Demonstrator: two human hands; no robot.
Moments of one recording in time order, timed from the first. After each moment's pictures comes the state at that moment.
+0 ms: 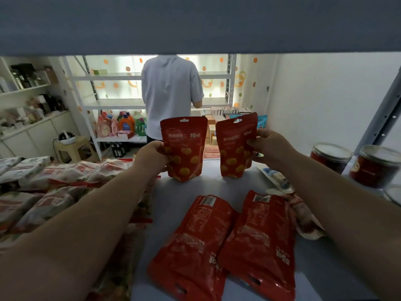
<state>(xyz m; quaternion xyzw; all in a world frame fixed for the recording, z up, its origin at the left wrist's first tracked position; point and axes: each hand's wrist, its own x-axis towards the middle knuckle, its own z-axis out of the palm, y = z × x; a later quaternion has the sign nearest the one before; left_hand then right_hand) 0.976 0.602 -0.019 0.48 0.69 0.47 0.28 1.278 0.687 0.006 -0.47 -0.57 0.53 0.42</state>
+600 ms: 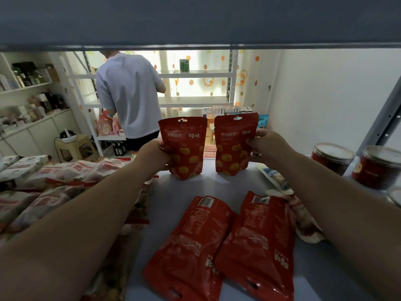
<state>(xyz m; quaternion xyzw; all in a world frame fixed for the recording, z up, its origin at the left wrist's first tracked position) 0.978 0.619 -0.020 0.51 0.67 0.44 0.30 1.272 0.694 0.006 -0.48 -0.55 0.54 0.42</state>
